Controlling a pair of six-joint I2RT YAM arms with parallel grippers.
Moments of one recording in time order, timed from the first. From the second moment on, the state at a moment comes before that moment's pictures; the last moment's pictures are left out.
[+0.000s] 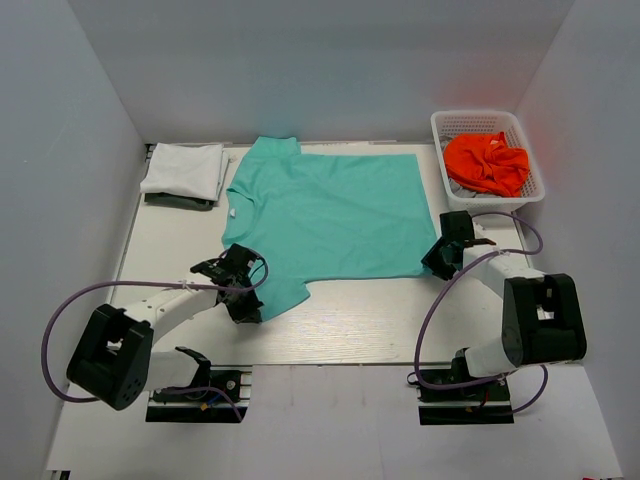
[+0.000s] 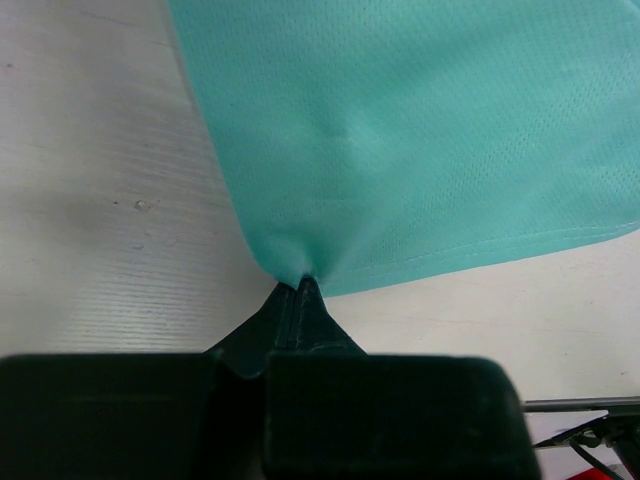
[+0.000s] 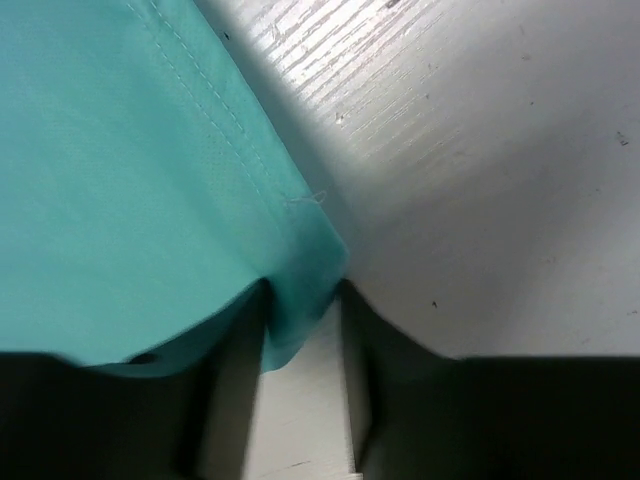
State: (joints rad) left arm -0.48 1.25 0.57 -0.62 0.04 -0.90; right arm 0.14 1.44 0.70 -0.34 0.13 0.76
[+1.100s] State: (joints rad) left arm -0.47 1.19 0.88 -0.73 0.15 -0.80; right arm 0.15 1.23 0.75 -0.59 0.04 0.60
